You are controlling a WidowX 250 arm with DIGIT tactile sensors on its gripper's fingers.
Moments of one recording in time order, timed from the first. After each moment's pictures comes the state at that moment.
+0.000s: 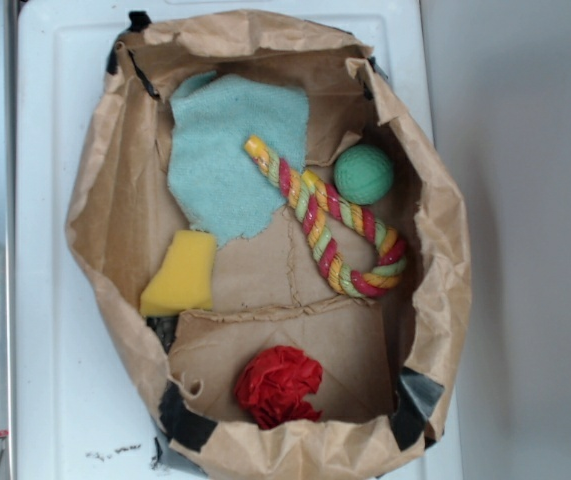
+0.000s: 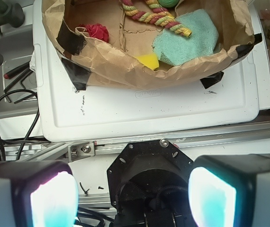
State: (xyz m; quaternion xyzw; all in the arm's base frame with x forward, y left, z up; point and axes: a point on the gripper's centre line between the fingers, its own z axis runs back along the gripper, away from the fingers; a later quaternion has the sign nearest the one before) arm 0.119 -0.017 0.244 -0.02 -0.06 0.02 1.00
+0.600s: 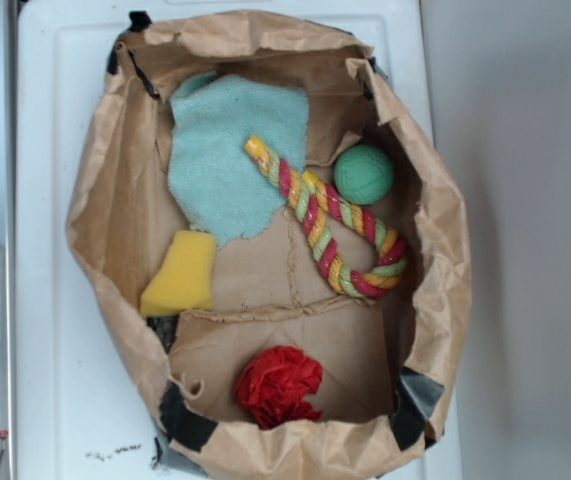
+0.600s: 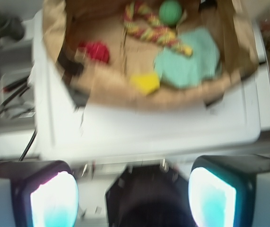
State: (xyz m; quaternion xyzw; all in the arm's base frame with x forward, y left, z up) arm 0.168 -0.009 0.225 0.00 -0.08 0.03 1.00
